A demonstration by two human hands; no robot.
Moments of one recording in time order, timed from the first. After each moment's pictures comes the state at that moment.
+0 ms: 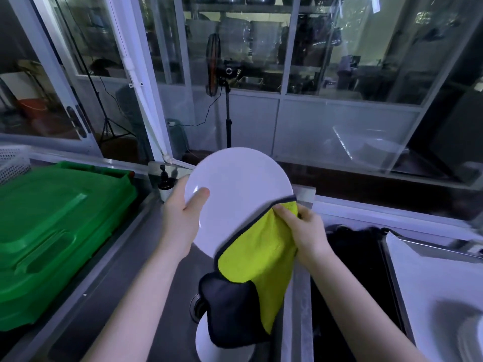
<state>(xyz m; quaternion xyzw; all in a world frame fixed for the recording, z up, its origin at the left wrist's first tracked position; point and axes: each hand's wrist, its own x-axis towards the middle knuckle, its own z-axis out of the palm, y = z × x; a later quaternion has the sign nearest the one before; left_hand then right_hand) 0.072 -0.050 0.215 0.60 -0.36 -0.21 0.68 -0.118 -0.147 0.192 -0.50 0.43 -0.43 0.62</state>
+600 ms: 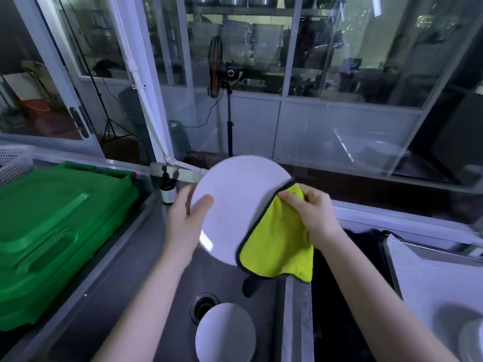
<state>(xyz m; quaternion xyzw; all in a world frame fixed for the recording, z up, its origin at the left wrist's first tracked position) 0.068 -0.046 0.205 0.60 -0.36 -0.23 0.68 -0.124 -0.174 0.220 -0.62 0.36 -0.44 0.53</state>
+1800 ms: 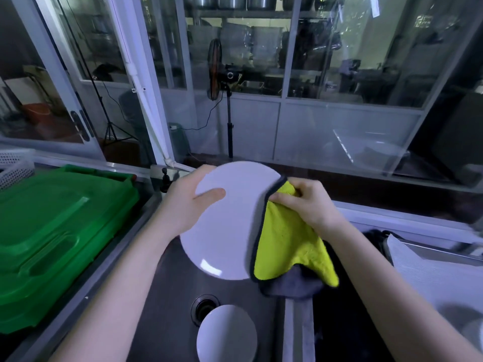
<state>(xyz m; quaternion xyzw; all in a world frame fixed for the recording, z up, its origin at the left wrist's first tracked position) 0.094 -0.051 0.254 0.63 -0.58 -0.16 0.49 -0.128 -0.176 0.243 -0.75 0.32 -0.36 0.45</state>
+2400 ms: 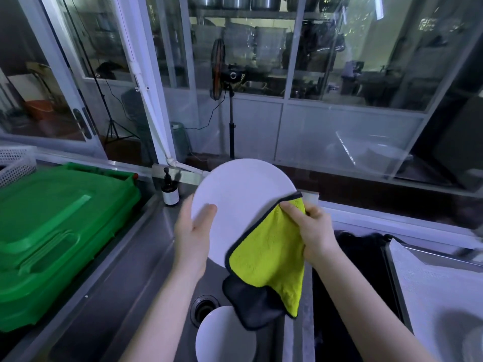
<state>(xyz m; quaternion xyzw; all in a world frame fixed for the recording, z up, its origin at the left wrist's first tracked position) 0.053 -0.047 0.184 0.56 -0.29 -0.25 0.74 -0.120 -0.162 0.200 -0.48 0.40 -0.45 0.63</state>
